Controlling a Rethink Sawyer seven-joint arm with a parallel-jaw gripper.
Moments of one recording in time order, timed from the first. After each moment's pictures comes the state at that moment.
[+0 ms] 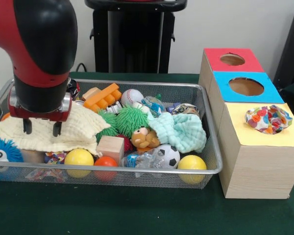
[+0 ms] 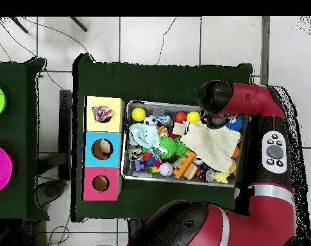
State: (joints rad) arm -0.45 -0.31 0.08 0.93 -0.44 1.17 1.46
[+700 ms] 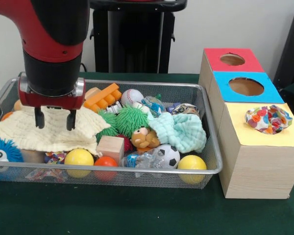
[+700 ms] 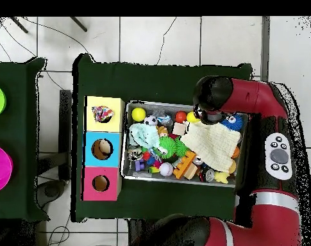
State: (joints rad) arm -0.45 -0.39 0.12 1.00 -0.39 1.12 1.46
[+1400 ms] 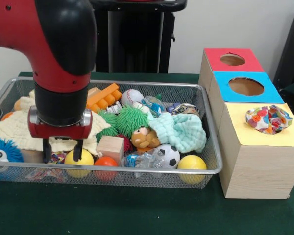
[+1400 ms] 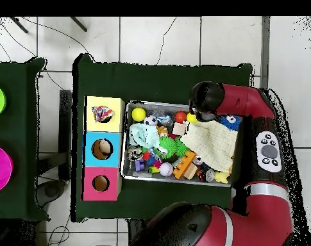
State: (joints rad) arm -0.45 -0.31 0.15 1.00 -0.39 0.94 1.46
